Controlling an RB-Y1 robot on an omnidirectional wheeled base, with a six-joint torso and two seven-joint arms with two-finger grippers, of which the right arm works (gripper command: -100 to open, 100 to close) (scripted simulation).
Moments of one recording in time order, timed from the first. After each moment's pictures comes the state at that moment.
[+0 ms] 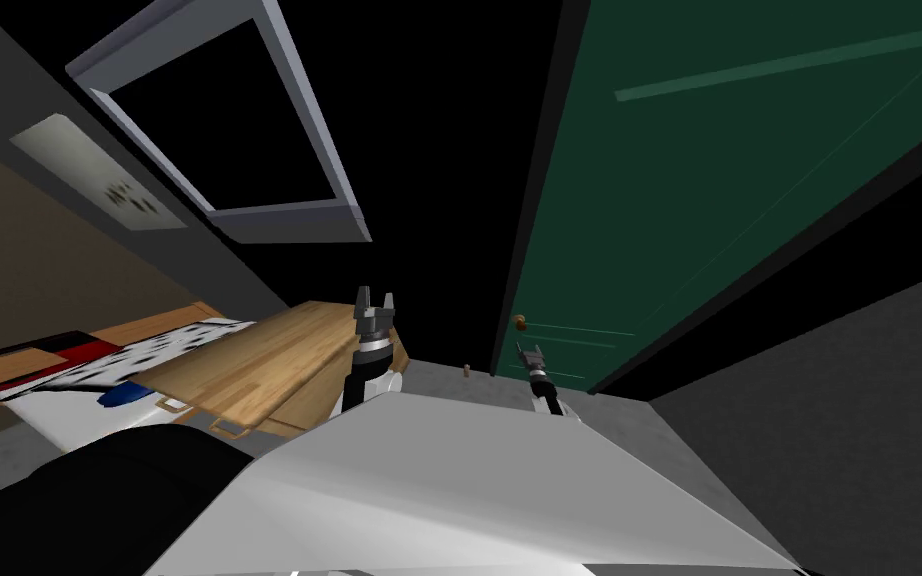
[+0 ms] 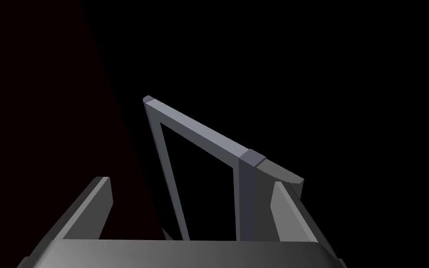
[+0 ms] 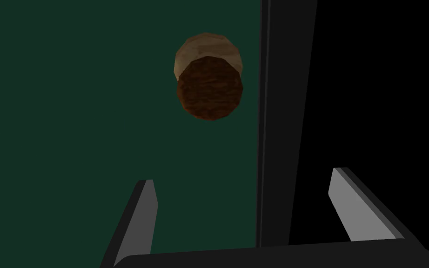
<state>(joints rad) -0.20 -0.12 -0.26 -0.49 0.21 -0.87 1.36</state>
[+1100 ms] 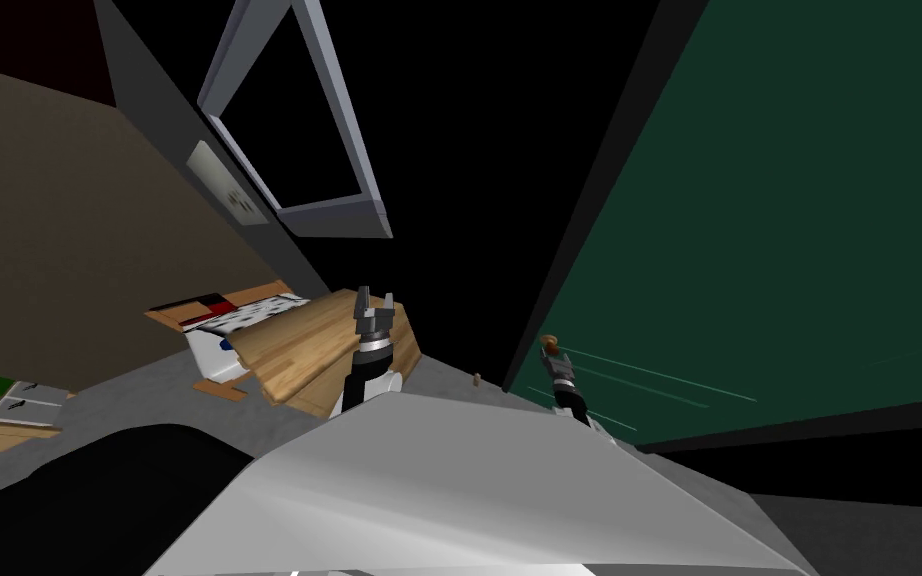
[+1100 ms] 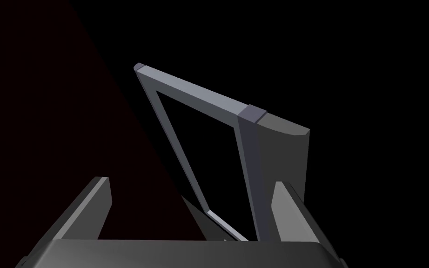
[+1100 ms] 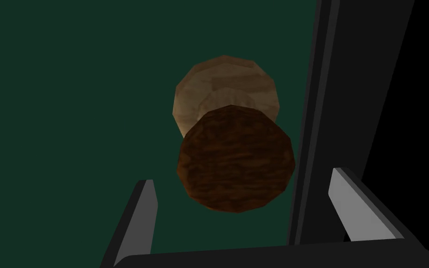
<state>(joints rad) -0.15 -0.22 -0.37 -0.50 0.13 -0.89 1.33</state>
